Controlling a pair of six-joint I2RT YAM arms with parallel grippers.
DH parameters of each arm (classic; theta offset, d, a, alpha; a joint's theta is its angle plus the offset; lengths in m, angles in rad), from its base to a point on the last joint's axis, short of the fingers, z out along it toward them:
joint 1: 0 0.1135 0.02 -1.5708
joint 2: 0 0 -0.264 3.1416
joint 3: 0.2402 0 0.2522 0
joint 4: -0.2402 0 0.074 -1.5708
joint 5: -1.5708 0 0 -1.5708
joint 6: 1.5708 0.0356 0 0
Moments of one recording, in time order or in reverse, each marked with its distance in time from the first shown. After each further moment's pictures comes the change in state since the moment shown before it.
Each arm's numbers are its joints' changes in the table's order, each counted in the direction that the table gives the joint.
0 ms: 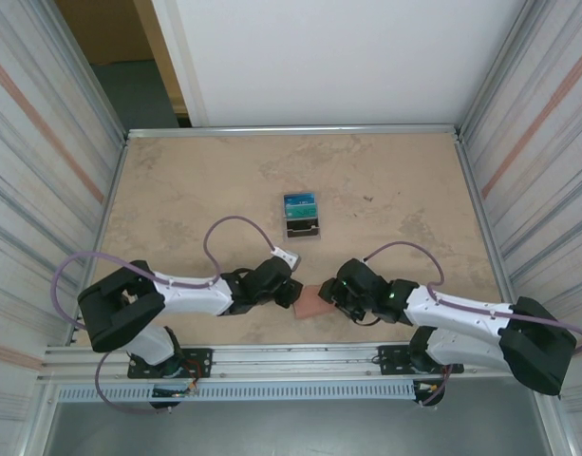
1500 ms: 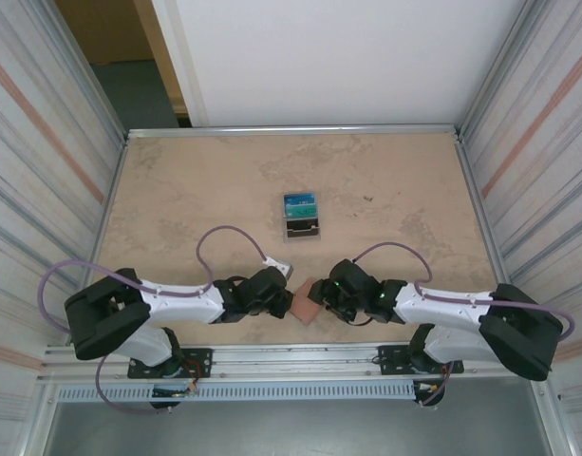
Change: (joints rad) left arm -0.045 -0.074 -0.060 -0.075 -0.044 -0.151; right arm 0.045 0.128 -0.013 0.174 0.064 0.011
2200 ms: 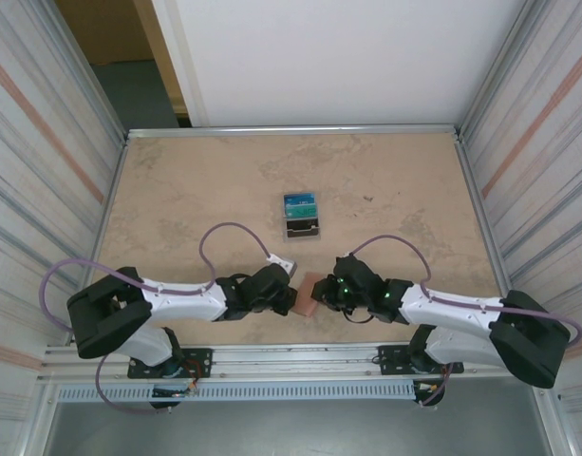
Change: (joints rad) left arm 0.000 0.007 0.039 0.000 0.013 0.029; right arm -0.029 -0.090 0.000 0.031 0.024 -0.114
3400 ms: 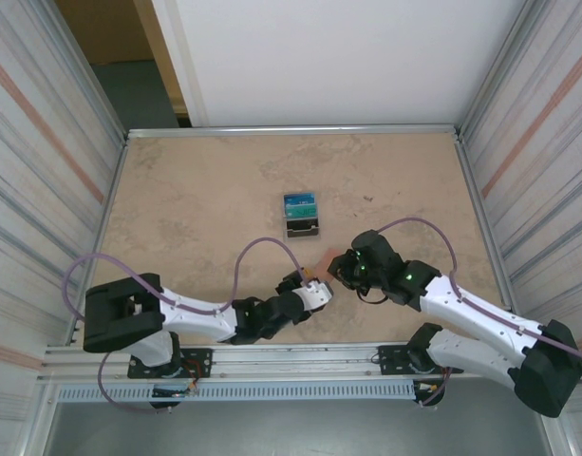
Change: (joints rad) left arm -0.263 0.086 -0.005 0.470 0.484 0.849; right arm -0.160 -0.149 0.210 -0.378 -0.035 0.005
